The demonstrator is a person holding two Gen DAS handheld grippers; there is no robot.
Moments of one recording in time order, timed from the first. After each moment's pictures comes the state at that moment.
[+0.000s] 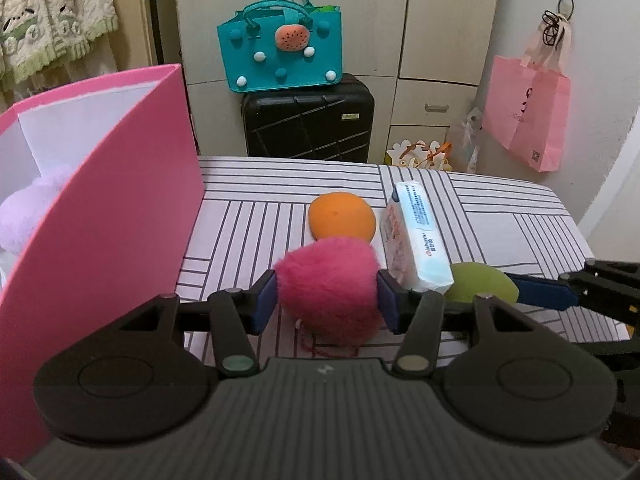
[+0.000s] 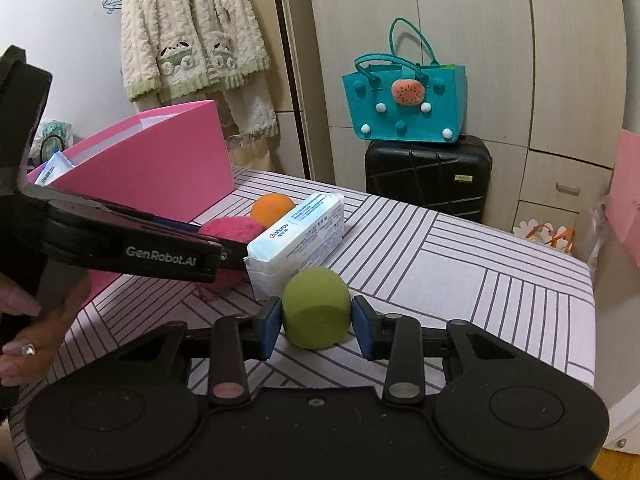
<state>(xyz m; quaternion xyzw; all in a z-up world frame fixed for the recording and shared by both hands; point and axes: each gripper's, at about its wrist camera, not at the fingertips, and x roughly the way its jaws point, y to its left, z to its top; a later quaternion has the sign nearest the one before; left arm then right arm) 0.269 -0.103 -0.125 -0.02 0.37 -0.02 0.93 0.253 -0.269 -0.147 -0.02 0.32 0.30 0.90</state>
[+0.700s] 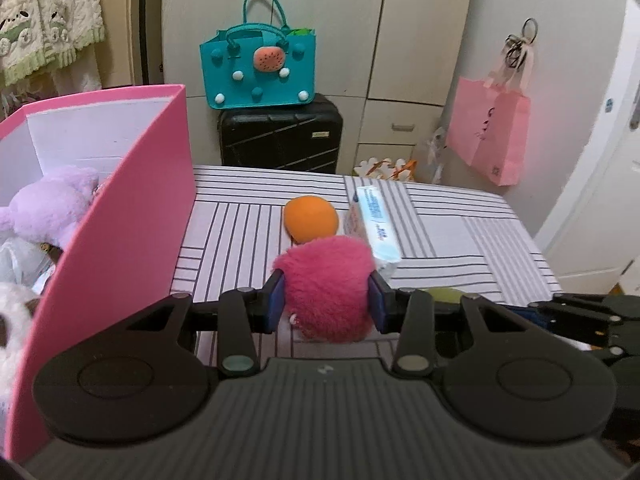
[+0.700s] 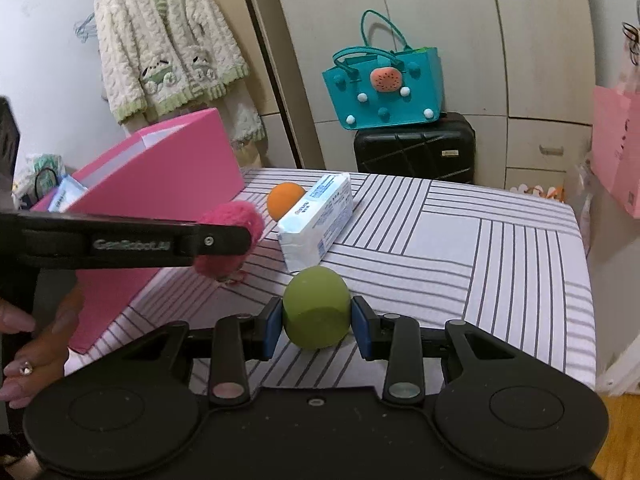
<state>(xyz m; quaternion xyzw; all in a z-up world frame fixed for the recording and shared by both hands) 0.225 -0.096 -0.106 -0.04 0.34 -0.07 0.94 0.214 -0.276 -0.138 0.04 0.34 0.27 0.90</state>
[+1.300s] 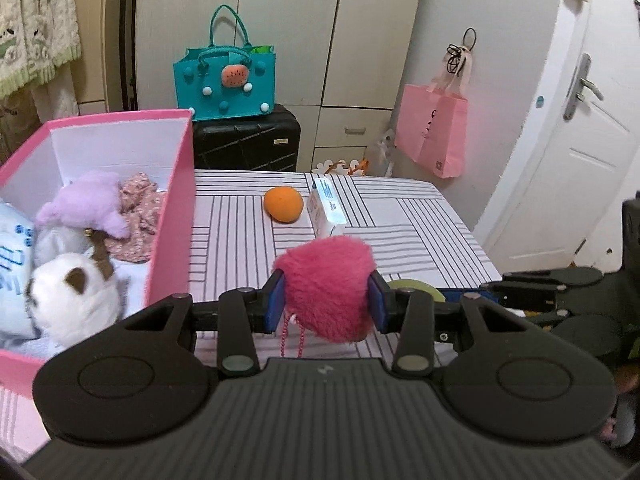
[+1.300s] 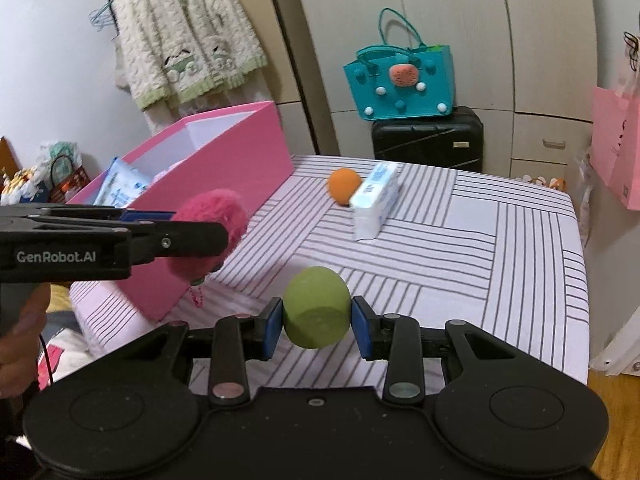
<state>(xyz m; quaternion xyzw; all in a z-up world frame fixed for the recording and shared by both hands) 0.132 -0.068 -0.060 -0.04 0.32 -0.14 0.94 0.147 -0.255 -0.102 0.02 0.36 0.28 0.89</state>
